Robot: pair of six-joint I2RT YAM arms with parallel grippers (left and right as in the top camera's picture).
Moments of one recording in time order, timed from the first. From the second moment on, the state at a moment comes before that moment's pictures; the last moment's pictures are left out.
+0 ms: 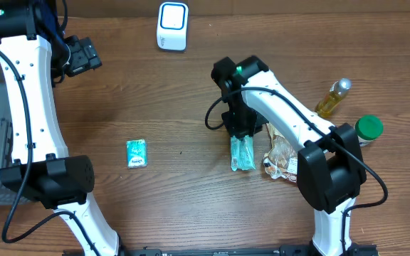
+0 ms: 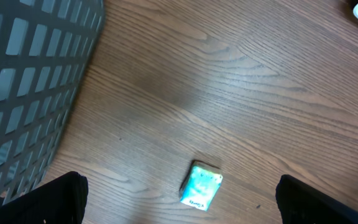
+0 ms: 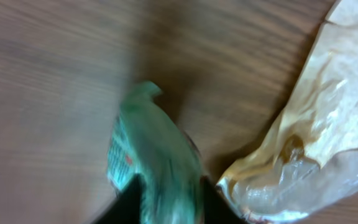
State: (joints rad) left arm 0.14 2.06 2.41 -1.69 -0.07 -0.34; right arm 0.53 2.08 1.70 -1.35 0.06 0.22
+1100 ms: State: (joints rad) left arm 0.14 2.06 2.41 -1.69 -0.07 -0.34; right arm 0.70 2.08 1.58 -1.04 0.08 0.76
